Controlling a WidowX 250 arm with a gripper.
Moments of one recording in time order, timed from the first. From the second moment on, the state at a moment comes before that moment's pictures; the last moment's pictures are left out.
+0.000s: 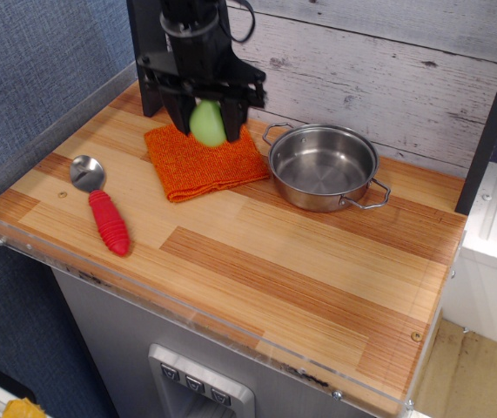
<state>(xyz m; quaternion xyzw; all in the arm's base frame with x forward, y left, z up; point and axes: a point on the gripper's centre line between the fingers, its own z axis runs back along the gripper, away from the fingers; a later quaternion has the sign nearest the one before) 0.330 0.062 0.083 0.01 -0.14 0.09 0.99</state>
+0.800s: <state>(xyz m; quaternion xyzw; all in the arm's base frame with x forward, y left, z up) 0.352 -0.007 0.068 -0.04 -0.15 0.04 0.99</state>
